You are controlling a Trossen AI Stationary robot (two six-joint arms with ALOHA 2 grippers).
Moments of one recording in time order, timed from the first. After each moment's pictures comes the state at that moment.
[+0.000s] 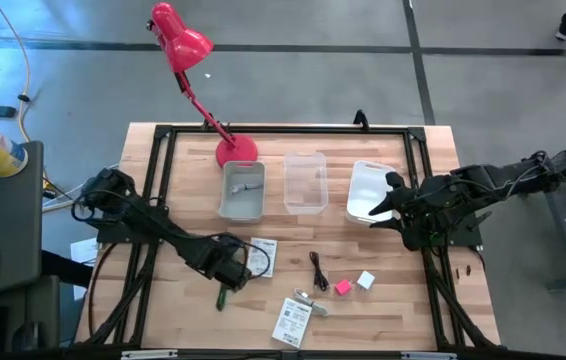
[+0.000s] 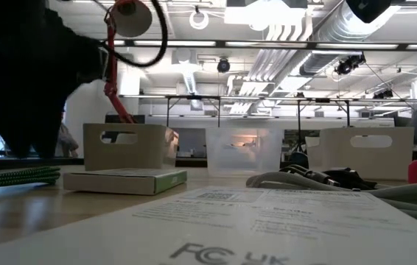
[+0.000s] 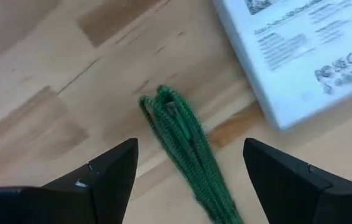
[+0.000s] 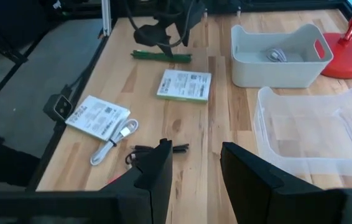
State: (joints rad) left arm -0.41 1.71 1.04 -0.86 -0.19 -1.48; right arm 0.29 0.75 0.90 -0.71 0.10 0.20
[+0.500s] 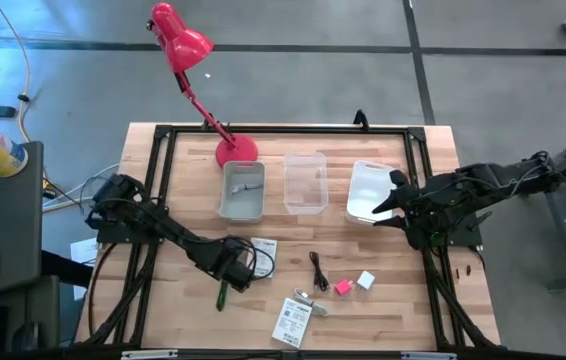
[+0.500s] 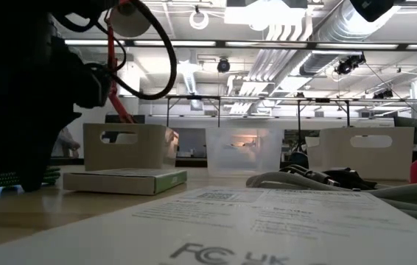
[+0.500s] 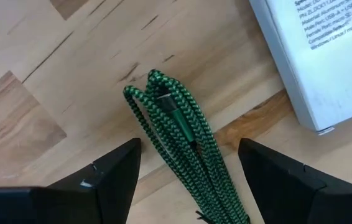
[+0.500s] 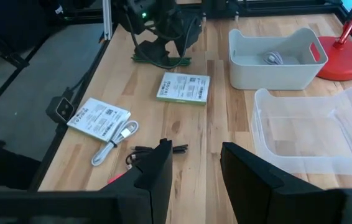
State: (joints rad) left arm -0.39 1.81 1.04 -0.79 -0.08 -1.44; right arm 0.29 0.71 0.90 -0.73 0.10 0.20
